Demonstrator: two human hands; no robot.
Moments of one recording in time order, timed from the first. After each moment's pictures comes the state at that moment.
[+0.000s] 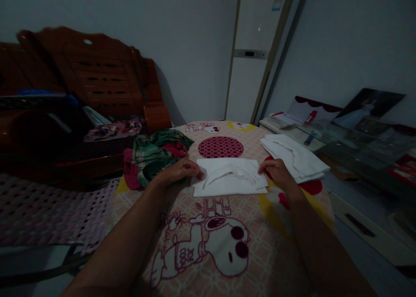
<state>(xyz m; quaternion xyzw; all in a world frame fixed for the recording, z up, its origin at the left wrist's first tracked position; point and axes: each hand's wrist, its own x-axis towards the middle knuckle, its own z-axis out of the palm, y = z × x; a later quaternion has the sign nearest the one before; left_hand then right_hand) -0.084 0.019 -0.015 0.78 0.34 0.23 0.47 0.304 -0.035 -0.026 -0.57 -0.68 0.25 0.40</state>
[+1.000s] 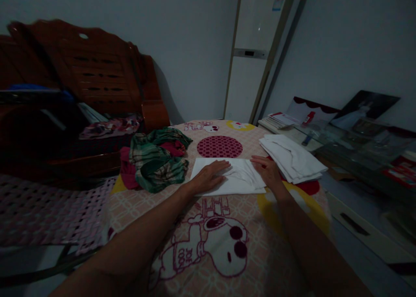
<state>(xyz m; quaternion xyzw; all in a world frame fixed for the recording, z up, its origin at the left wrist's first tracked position) -0.006 0.004 -0.055 0.92 0.24 0.28 0.17 0.294 -0.017 -0.058 -0.53 -0.70 0.11 0.47</state>
